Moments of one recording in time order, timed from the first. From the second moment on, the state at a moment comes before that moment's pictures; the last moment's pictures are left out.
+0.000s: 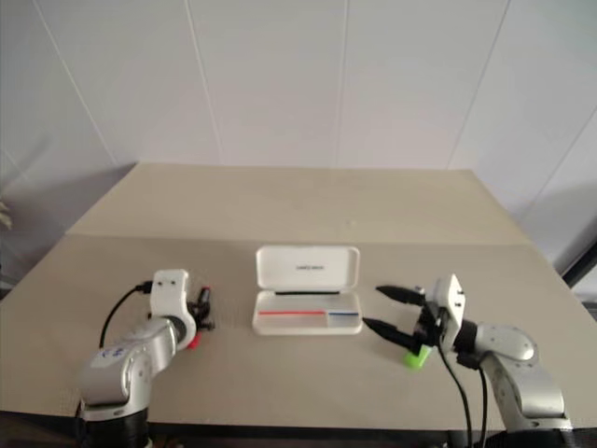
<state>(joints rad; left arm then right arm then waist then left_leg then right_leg) -0.42 0.14 0.27 -0.41 -0.11 1.27 0.06 -0.23 -0.62 -0.16 -0.04 0.53 0.13 1.11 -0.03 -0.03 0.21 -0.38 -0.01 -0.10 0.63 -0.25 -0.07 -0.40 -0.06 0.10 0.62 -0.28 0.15</state>
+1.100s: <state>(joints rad) -0.89 0.61 -0.29 0.10 -0.21 0.39 -1.18 -0.16 -0.62 -0.19 -0.09 0.53 0.10 1.03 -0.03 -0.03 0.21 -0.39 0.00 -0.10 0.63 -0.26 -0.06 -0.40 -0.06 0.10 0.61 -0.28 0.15</state>
